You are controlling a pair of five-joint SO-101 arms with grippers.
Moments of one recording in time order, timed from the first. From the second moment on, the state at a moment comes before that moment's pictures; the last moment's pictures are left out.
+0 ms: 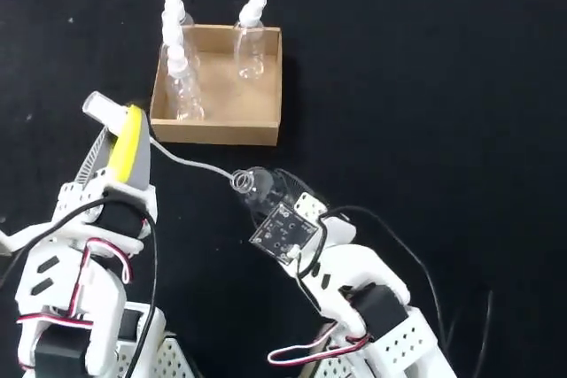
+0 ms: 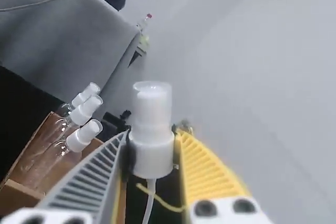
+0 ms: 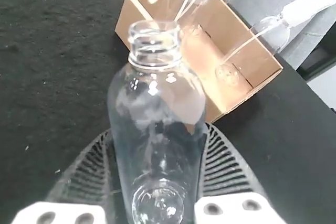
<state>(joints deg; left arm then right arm) 1.7 -101.0 58.9 43.8 39.4 -32.4 -99.4 92.4 41.5 28.1</state>
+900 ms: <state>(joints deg) 8.8 -101.0 65.1 44.4 39.4 -32.4 -99.4 92.4 41.5 28.2</state>
